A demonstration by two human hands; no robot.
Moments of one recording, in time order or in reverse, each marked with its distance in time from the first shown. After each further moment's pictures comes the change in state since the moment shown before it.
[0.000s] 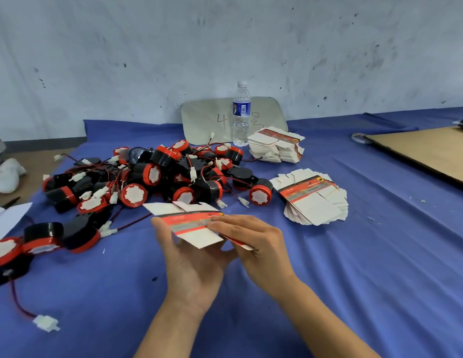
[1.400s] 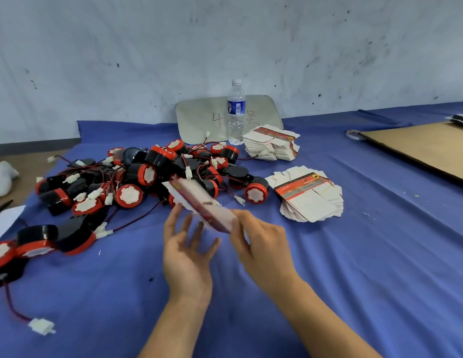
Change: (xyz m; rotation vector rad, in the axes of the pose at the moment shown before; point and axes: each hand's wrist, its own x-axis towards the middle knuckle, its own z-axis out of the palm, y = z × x) left_hand 0.008 -0.010 -0.004 0.162 0.465 0.201; right_hand 0.009 -0.013 -0.008 -0.391 -0.021 0.135
